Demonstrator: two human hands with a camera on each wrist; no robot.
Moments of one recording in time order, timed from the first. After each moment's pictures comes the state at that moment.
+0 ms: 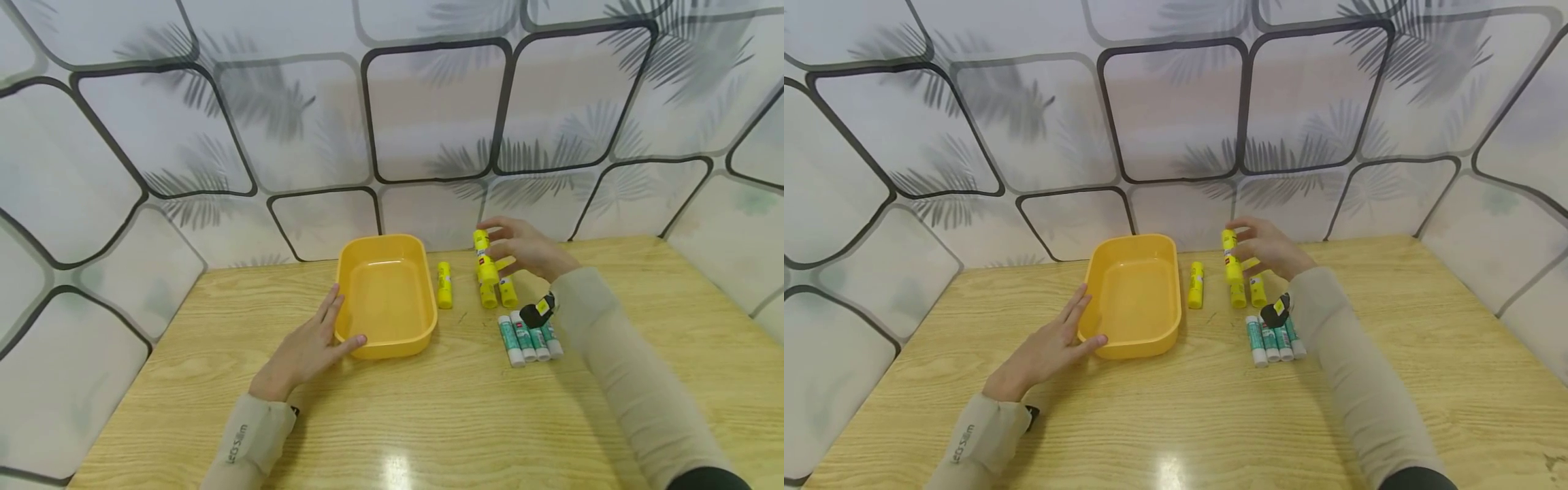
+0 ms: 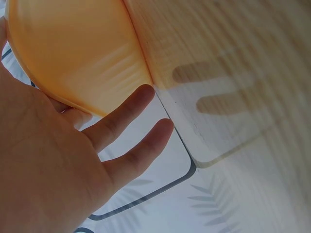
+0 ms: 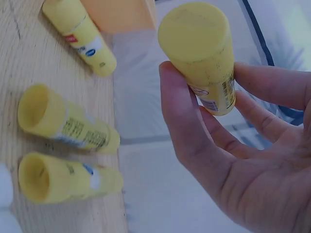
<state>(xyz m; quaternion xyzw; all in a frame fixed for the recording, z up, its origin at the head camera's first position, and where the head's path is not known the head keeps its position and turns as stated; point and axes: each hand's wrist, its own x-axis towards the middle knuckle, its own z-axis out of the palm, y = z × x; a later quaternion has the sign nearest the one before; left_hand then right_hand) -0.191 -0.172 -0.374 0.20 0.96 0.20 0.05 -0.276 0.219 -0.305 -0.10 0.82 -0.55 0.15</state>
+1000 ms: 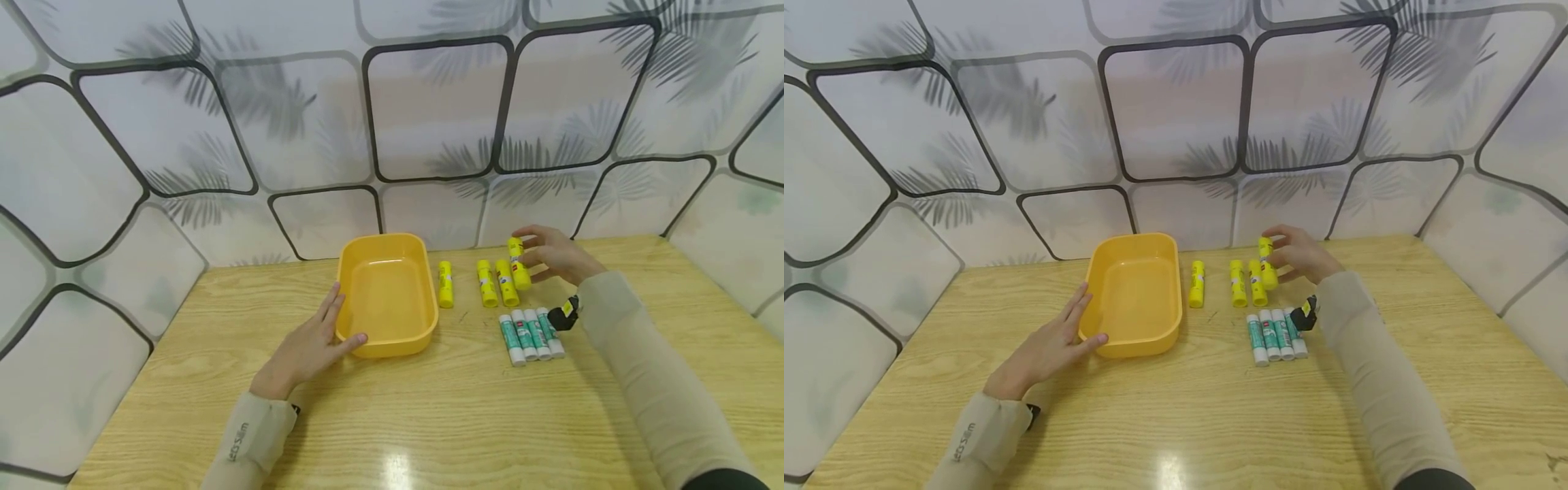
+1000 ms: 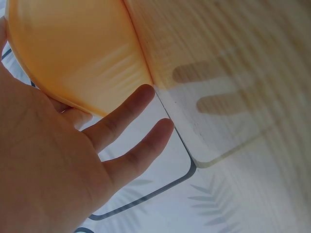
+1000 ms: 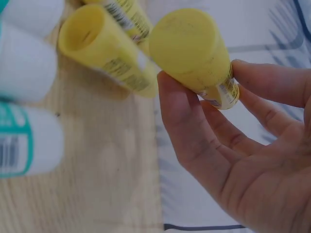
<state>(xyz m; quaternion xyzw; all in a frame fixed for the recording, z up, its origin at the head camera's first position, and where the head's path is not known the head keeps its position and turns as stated) -0.191 -0.173 -0.374 0.20 0.95 0.21 0.05 -0.281 0.269 -0.330 -0.04 0.84 -0.52 0.16</state>
